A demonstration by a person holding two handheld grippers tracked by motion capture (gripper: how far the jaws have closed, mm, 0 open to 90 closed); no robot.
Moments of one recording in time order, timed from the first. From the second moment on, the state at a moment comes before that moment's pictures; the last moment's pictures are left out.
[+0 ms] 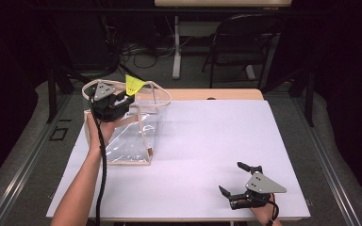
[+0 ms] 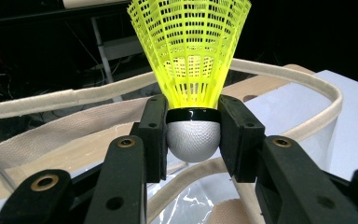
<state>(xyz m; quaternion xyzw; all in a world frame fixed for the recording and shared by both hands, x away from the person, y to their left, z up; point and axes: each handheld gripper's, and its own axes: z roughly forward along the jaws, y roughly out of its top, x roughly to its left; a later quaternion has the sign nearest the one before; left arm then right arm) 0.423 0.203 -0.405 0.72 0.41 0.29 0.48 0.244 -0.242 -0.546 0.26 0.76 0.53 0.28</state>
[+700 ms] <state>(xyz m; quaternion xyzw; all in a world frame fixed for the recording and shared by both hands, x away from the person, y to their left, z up) 0.429 0.204 -0.409 0.73 0.42 0.28 0.46 0.244 -0.241 -0.546 0.26 0.76 0.53 0.28</state>
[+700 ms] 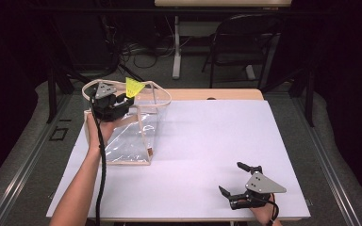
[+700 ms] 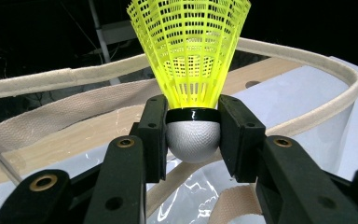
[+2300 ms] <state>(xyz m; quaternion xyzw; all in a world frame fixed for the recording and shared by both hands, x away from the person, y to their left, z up) 0.445 0.185 -0.412 0.74 0.42 0.26 0.46 0.244 -0.241 -0.547 0.26 0.76 0.52 0.28</state>
